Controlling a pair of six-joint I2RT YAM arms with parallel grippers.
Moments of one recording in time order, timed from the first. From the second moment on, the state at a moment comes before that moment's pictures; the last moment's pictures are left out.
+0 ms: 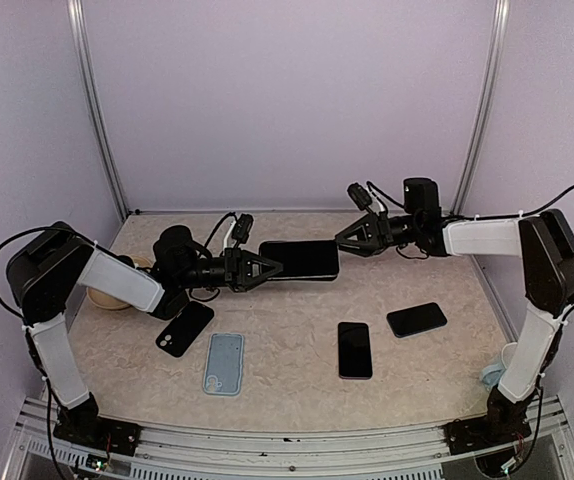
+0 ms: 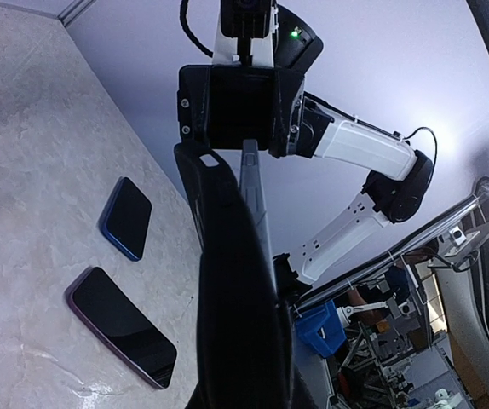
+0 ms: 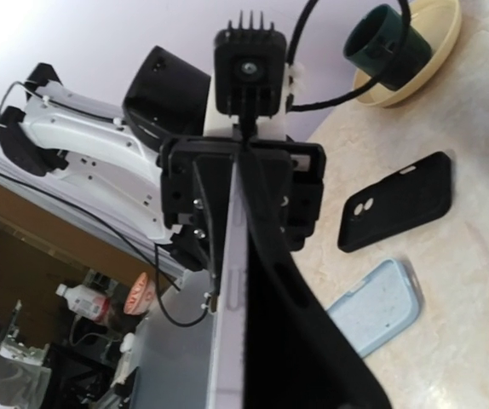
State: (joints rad) left arm -0.63 1.84 0.82 1.12 0.89 -1.04; right arm 0.38 1.82 1.18 0.34 -1.34 0.61
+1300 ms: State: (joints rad) left arm -0.64 1.84 0.82 1.19 0.94 -1.05; right arm 0.40 1.79 1.11 0.56 -1.42 0.76
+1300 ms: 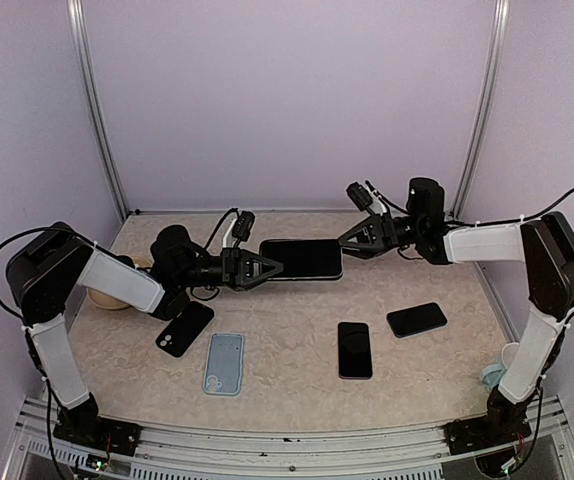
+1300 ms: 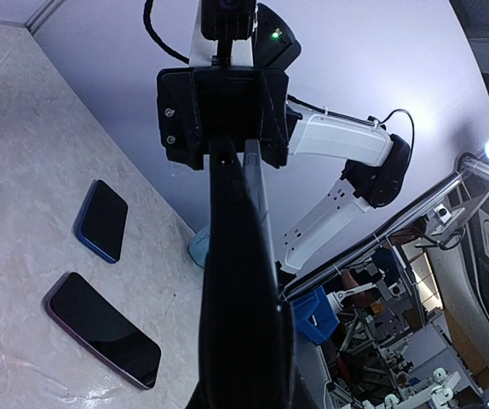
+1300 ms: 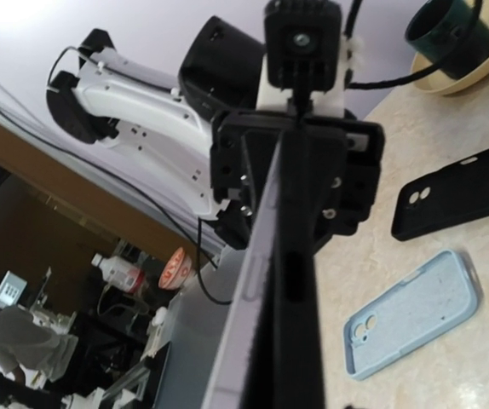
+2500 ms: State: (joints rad) left arm -0.63 1.84 0.82 1.18 0.91 -1.03; right arm 0.44 1.82 1.22 0.26 -1.39 0.57
